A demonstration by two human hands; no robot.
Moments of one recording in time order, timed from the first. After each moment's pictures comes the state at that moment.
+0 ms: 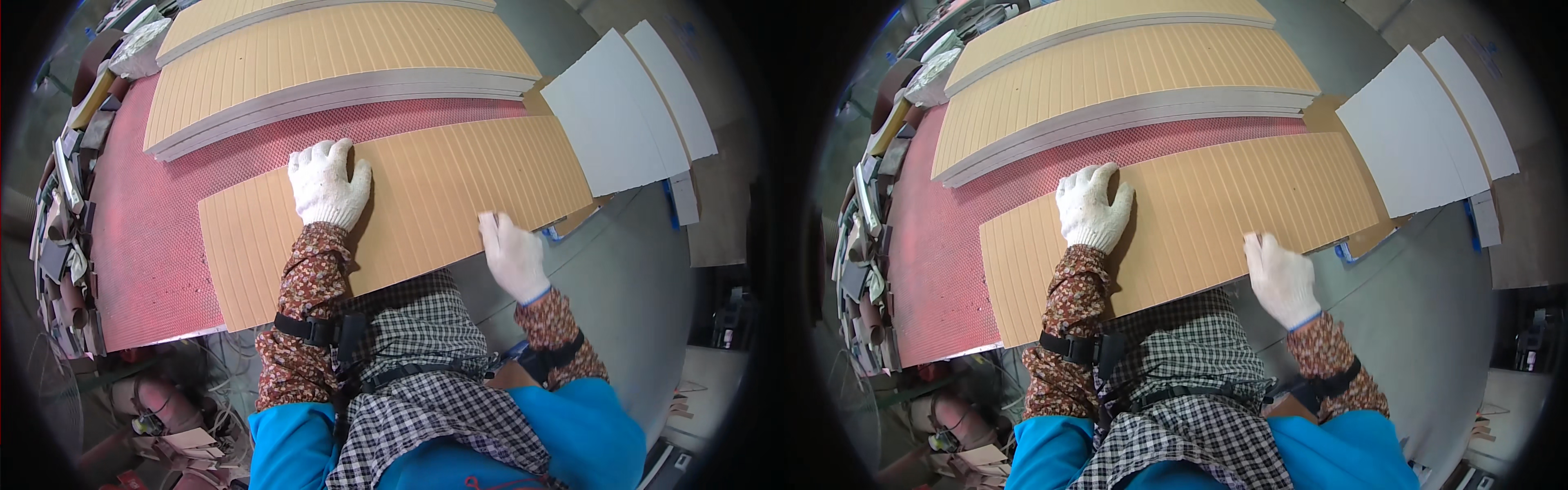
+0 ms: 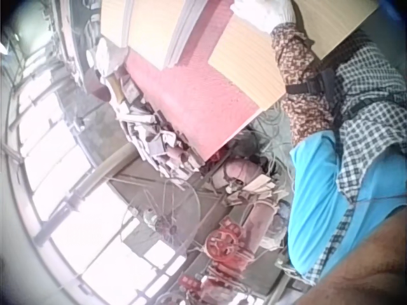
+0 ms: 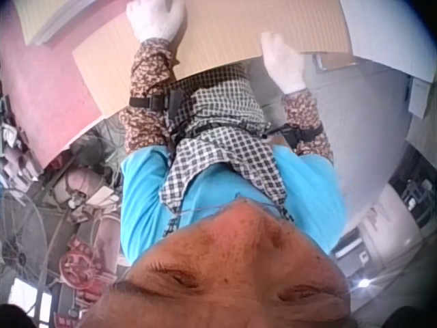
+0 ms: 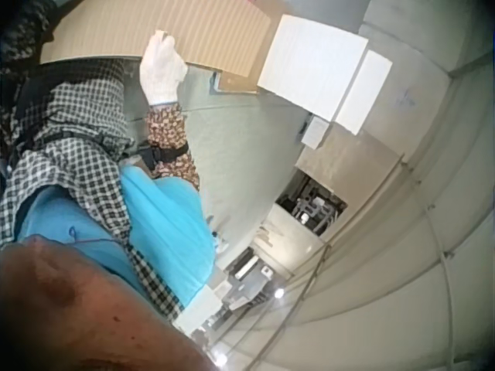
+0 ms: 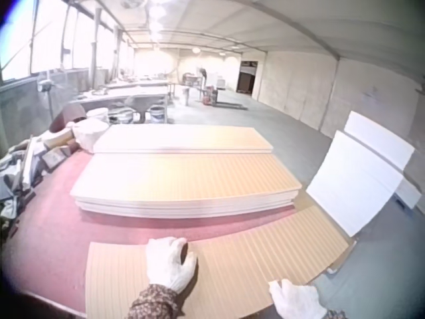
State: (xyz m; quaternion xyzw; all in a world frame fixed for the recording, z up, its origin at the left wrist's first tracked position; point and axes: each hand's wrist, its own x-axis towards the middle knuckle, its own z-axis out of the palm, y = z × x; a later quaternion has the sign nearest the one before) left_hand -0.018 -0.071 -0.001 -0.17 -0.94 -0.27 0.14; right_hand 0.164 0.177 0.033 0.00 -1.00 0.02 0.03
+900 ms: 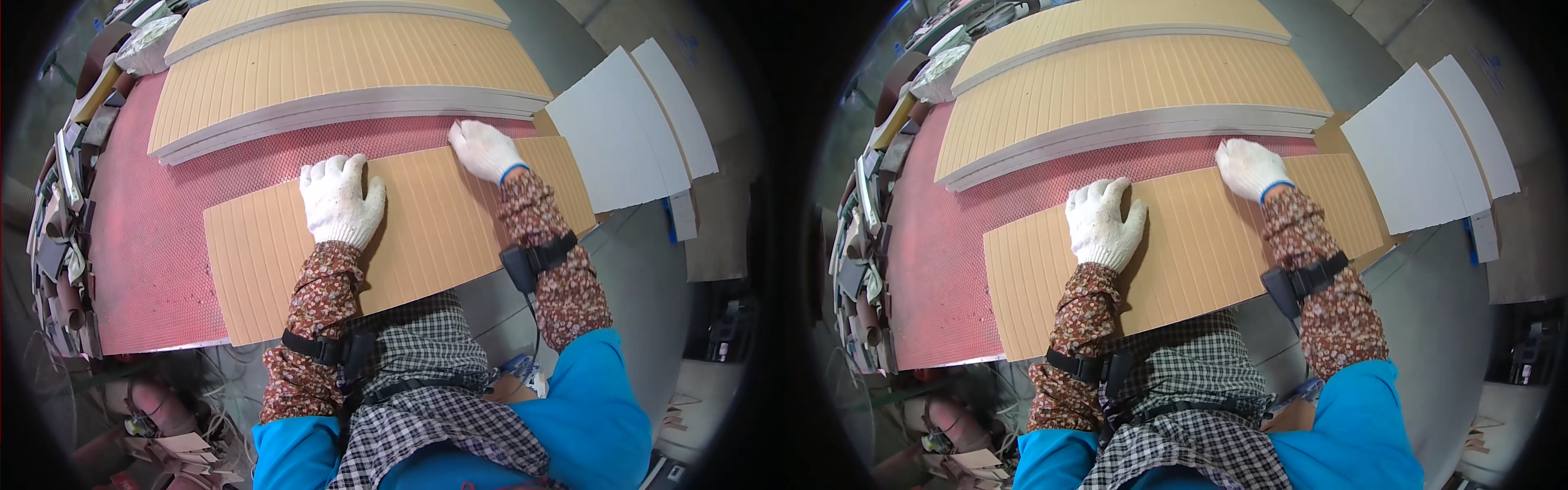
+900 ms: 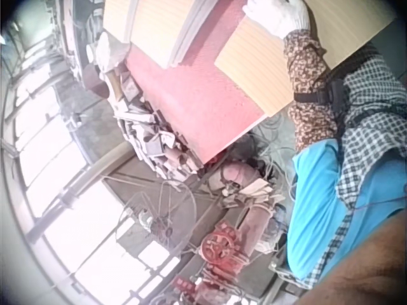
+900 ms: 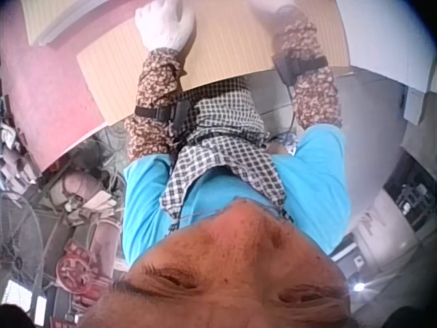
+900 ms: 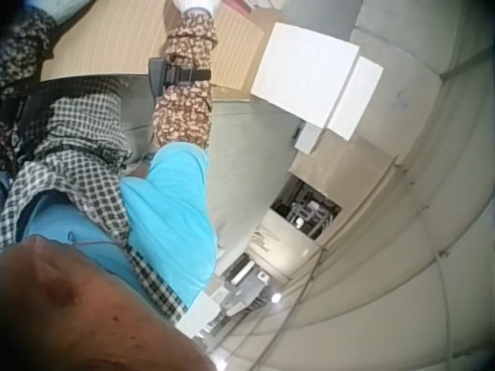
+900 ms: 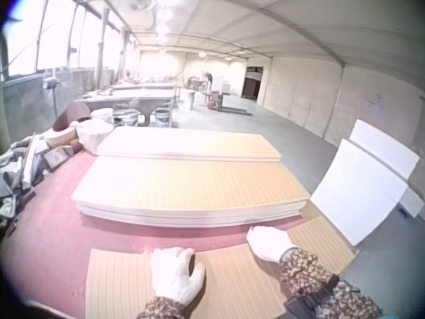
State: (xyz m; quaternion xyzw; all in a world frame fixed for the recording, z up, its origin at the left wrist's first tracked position) left_hand -0.018 -0.070 -0.004 -0.16 -0.94 -0.27 0.14; right_hand -0.055 0.217 0.016 0.01 -1.00 0.02 -0.05
